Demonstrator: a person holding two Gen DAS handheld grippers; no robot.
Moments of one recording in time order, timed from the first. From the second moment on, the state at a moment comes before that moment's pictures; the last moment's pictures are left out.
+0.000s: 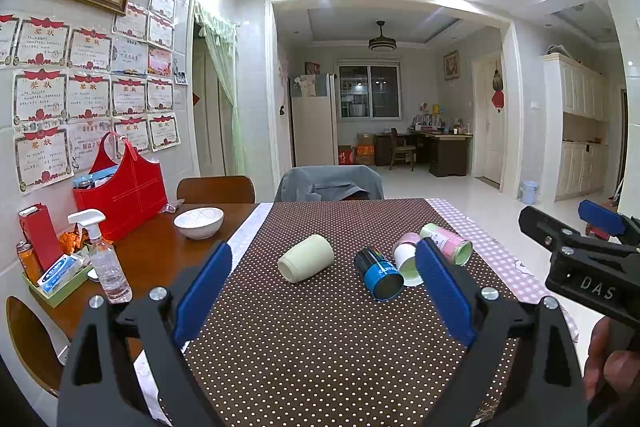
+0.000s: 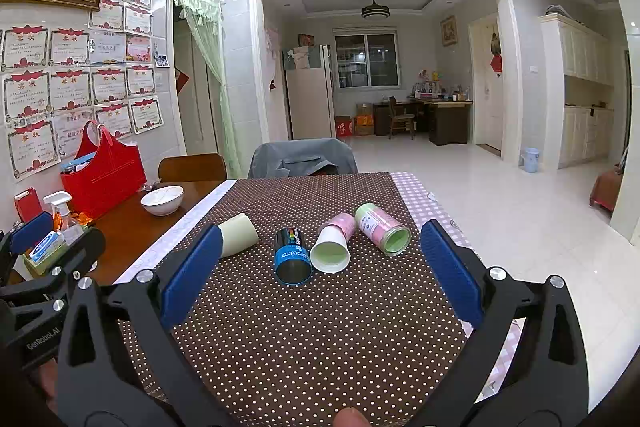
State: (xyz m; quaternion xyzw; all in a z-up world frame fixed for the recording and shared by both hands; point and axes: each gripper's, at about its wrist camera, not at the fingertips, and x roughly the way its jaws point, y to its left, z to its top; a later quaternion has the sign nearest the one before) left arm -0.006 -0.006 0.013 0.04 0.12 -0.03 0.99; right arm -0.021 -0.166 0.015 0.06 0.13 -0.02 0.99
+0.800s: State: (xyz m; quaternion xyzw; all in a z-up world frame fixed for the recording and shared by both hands) left arm 0.014 -0.009 0.017 0.04 0.13 -0.04 0.99; right arm -0.004 -0.169 0.017 0.05 0.13 -0.02 0.99
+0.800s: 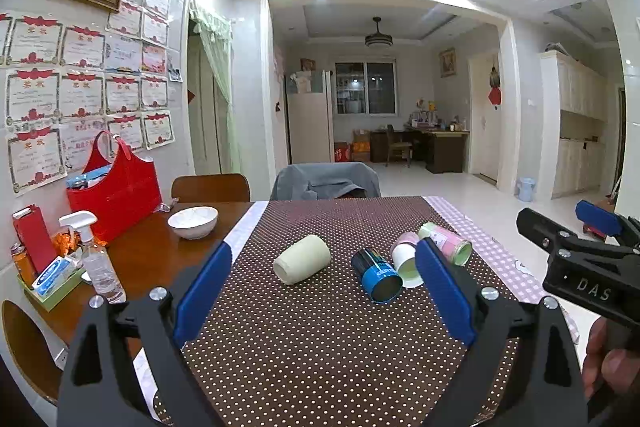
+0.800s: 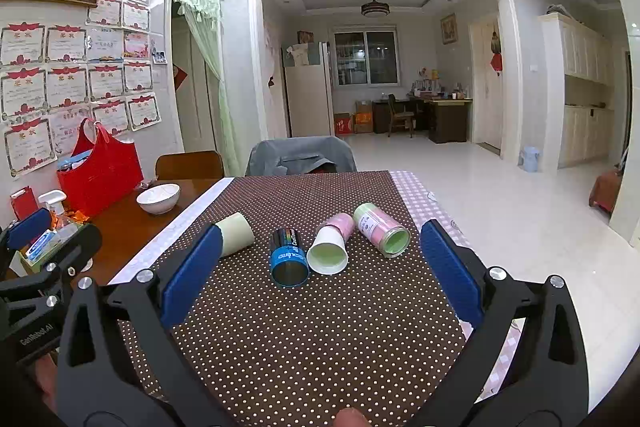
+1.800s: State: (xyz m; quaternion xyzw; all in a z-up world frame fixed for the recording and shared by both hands) left arm 0.329 -0.124 -0.045 0.13 0.38 -0.17 0.90; right arm 0.234 -0.296 -0.052 0.11 0.32 -0.07 0.94
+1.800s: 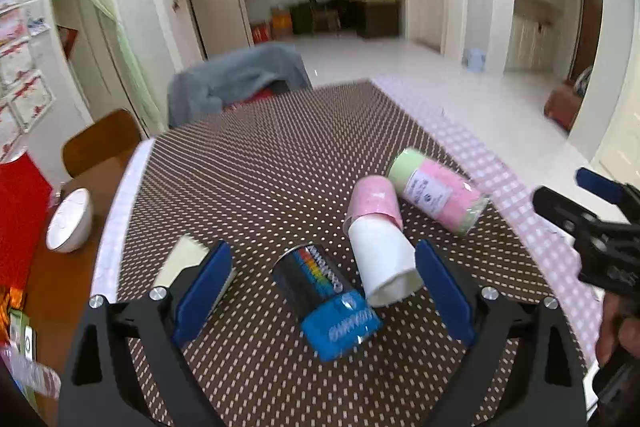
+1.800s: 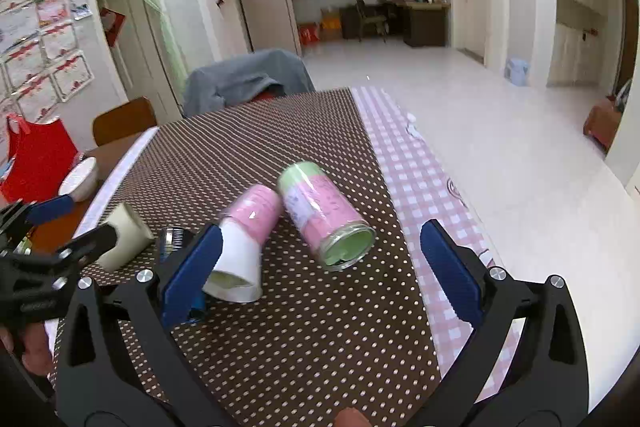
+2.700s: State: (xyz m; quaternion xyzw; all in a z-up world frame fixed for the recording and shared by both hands) left arm 0.483 -0.217 -0.174 0.14 0.58 -0.24 0.77; right arm 0.311 -0.327 -0.104 0.13 0.38 -0.09 0.91
